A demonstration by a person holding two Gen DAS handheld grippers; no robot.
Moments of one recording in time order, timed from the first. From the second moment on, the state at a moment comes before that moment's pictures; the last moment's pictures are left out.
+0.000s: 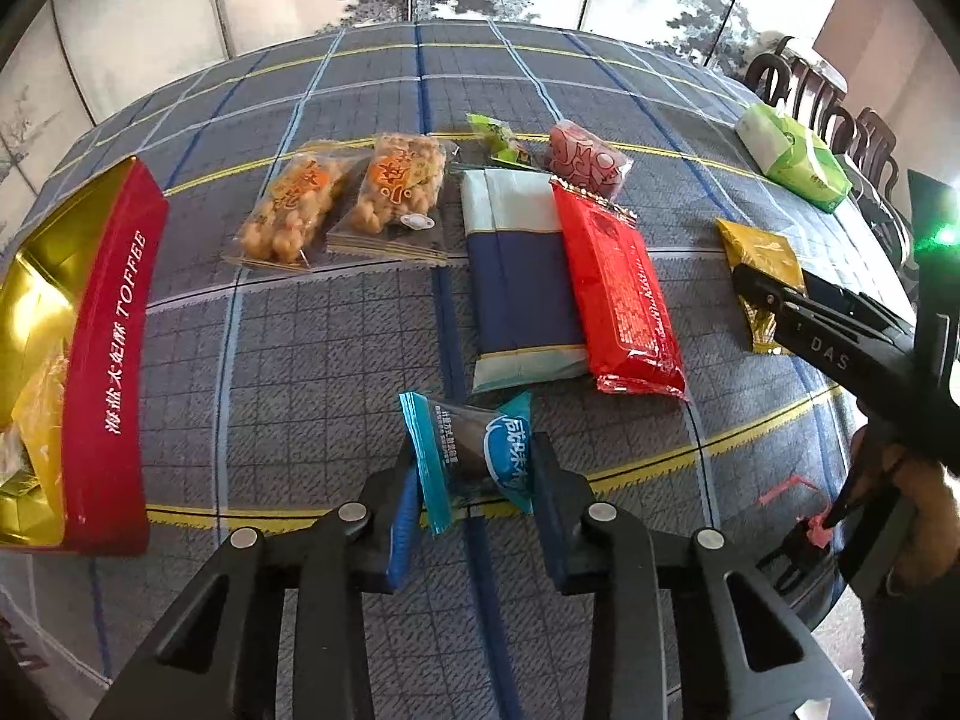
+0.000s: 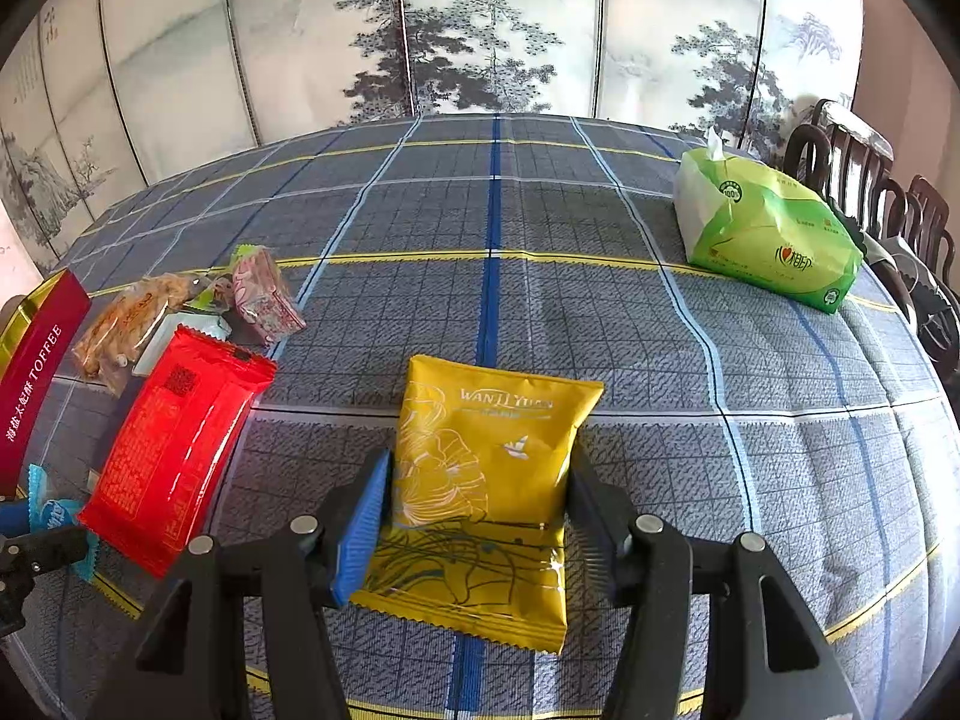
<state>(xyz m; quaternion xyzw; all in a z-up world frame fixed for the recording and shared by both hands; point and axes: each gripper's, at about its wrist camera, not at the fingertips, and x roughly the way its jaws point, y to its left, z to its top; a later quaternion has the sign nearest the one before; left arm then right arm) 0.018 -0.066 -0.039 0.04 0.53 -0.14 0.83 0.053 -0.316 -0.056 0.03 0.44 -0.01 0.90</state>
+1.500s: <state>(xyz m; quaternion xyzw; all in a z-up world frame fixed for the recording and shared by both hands) 0.026 0.160 0.003 -0.02 0.50 0.08 0.86 0.052 -0.317 -0.055 0.03 0.44 -0.01 0.90</state>
